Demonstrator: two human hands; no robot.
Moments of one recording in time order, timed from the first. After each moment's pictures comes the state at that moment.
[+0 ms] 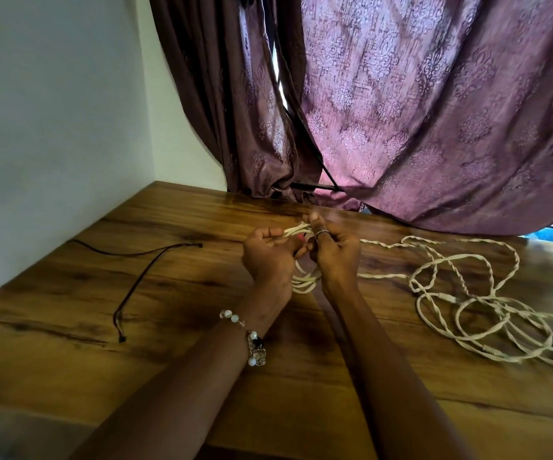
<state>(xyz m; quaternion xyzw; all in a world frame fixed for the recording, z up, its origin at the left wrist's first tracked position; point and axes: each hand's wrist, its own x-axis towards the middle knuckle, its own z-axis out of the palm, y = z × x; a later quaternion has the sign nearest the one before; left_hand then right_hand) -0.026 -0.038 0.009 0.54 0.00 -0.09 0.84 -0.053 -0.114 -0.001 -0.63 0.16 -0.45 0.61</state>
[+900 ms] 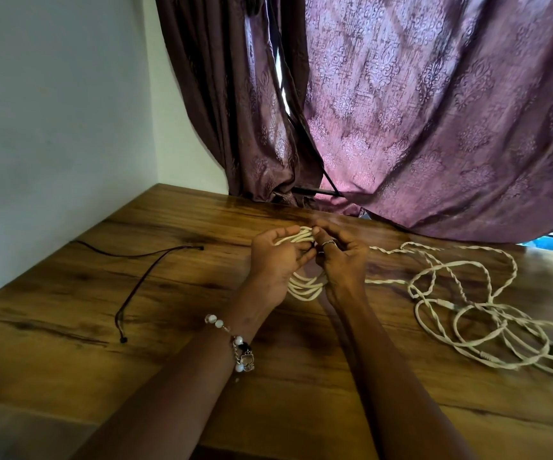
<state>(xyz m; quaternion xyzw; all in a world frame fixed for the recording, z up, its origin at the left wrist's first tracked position) -0.029 -0.026 0.026 0.50 -0.08 -0.23 0.83 -0.062 -0.118 -0.003 -0.54 0.11 -0.44 0.71</state>
